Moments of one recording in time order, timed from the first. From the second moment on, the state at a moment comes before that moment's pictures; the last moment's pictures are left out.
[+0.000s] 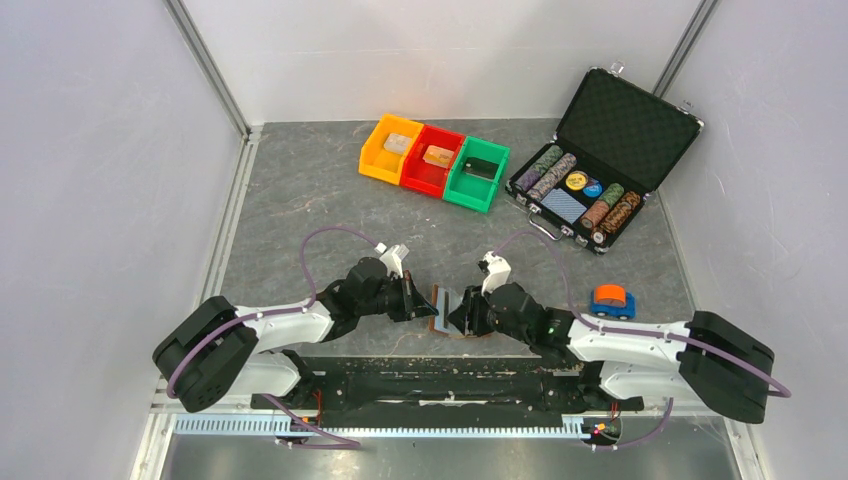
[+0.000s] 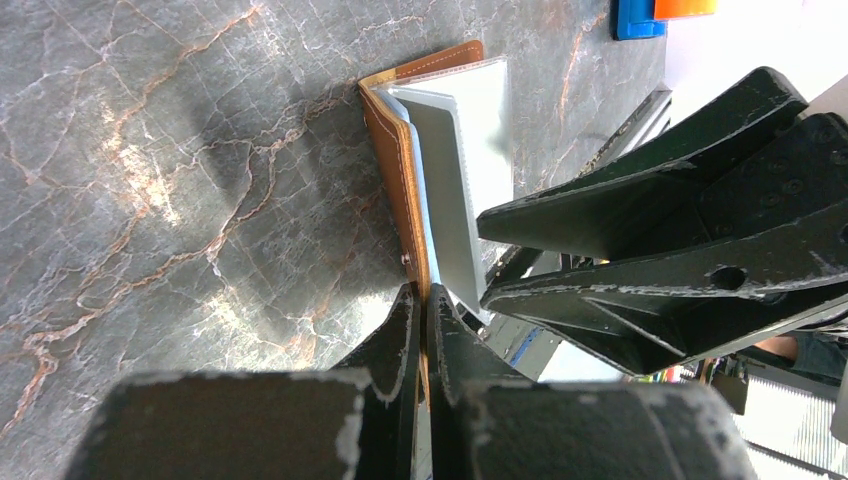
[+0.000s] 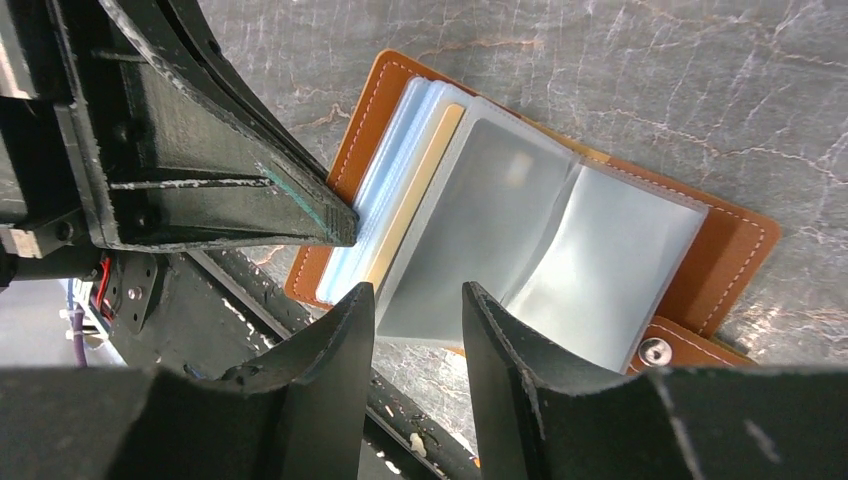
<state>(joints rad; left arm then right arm) -0.78 1.28 0.35 0.37 0.34 -0.91 1.06 1.15 0.34 0.26 0.15 0.74</state>
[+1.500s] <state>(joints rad) -0.79 1.28 0.35 0.37 0.34 -0.91 1.07 1.24 0.36 0.33 0.11 0.71</state>
